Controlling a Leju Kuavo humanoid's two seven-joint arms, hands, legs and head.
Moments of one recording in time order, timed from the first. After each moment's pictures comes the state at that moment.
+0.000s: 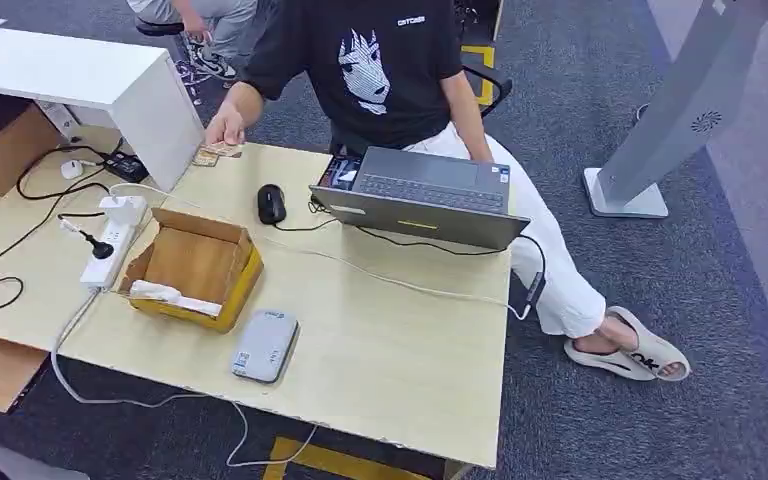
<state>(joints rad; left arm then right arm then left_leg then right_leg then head) 0.10 0.09 0.68 -1.91 -0.66 0.31 -0.17 0.17 0.26 -0.99 -0.82 1.07 -0.03 0.07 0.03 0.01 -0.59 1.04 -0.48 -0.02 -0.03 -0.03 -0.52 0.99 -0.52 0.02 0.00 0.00</state>
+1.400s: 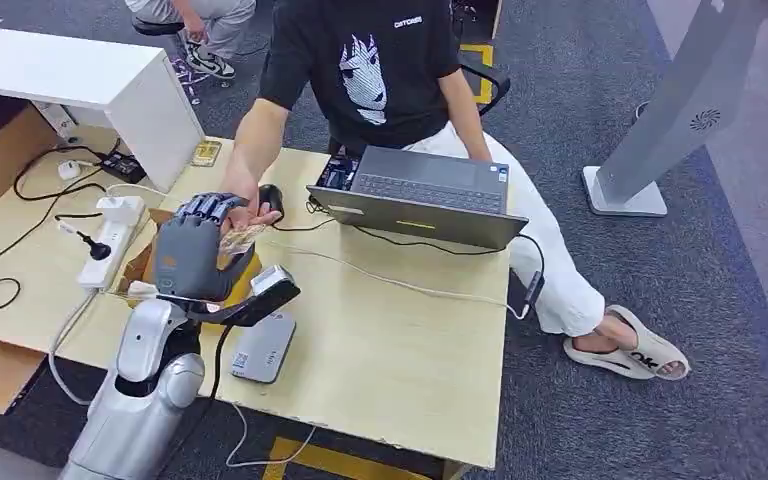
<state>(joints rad) -0.26 0.09 -0.13 -1.46 -1.22 0.42 0.05 0.04 0.24 -1.17 -0.62 1.37 -0.07 -0.02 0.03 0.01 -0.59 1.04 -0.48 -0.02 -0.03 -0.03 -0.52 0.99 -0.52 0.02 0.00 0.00</state>
